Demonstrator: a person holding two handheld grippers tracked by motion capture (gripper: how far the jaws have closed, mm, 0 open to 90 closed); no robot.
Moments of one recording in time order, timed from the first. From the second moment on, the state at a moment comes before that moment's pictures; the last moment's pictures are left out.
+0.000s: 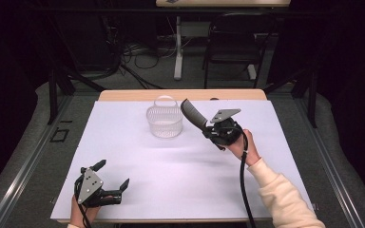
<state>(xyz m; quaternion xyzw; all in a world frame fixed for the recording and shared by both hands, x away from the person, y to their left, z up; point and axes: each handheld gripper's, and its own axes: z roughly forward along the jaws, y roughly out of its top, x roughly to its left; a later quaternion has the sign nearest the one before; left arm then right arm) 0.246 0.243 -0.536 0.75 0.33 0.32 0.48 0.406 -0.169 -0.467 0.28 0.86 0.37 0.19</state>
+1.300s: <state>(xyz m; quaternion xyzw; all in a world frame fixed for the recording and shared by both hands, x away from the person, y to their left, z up) 0.246 0.243 -0.535 0.74 0.33 0.32 0.48 0.425 -0.143 -0.446 0.26 0.87 0.38 0.19</state>
